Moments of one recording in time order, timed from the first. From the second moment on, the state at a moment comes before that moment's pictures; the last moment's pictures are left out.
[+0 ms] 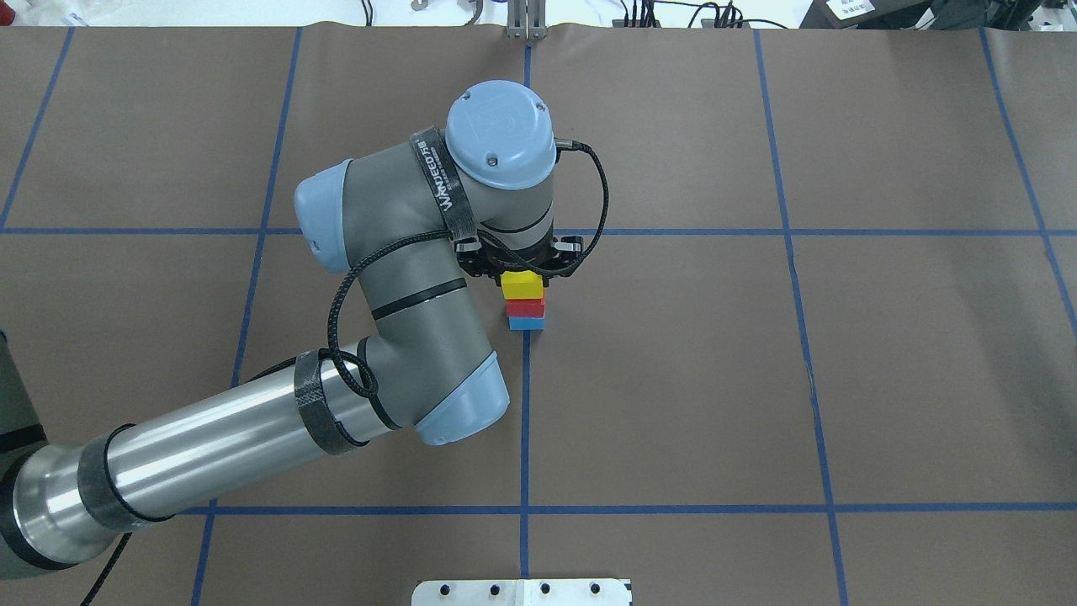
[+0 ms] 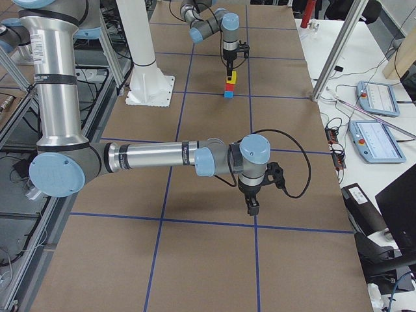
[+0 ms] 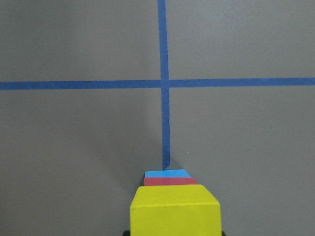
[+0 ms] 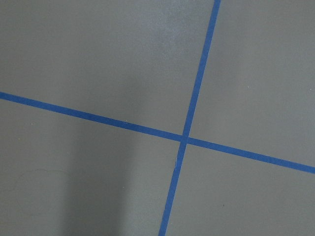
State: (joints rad) left arm -0.56 -2.52 -1.51 -1.46 -1.90 -1.17; right arm 1.52 -1.53 1.63 -1.52 2.30 -0.09
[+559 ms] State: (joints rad) left arm -0.55 -2.52 -1.52 -1.46 -1.90 -1.17; right arm 1.52 -1.53 1.63 -1.52 2.30 -0.09
